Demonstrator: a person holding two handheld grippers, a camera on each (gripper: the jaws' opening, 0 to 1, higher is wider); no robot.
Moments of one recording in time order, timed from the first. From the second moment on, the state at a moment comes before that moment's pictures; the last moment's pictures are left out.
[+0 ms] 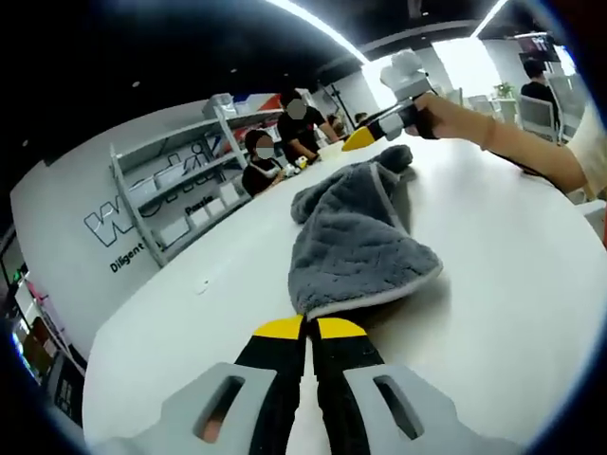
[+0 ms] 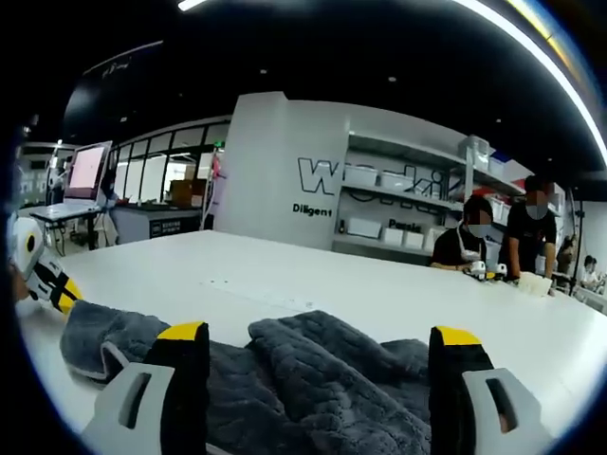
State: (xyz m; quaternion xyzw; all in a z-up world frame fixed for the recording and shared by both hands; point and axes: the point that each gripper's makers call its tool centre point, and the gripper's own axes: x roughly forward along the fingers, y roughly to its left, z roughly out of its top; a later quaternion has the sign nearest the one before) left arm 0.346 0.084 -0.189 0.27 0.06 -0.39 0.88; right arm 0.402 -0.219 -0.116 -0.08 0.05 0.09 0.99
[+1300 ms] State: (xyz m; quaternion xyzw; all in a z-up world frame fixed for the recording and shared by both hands) left arm 0.377 0.157 -0.144 0.23 0.02 -0.23 0.95; right arm 0.399 -0.145 -0.122 -0.12 0.06 0.19 0.97
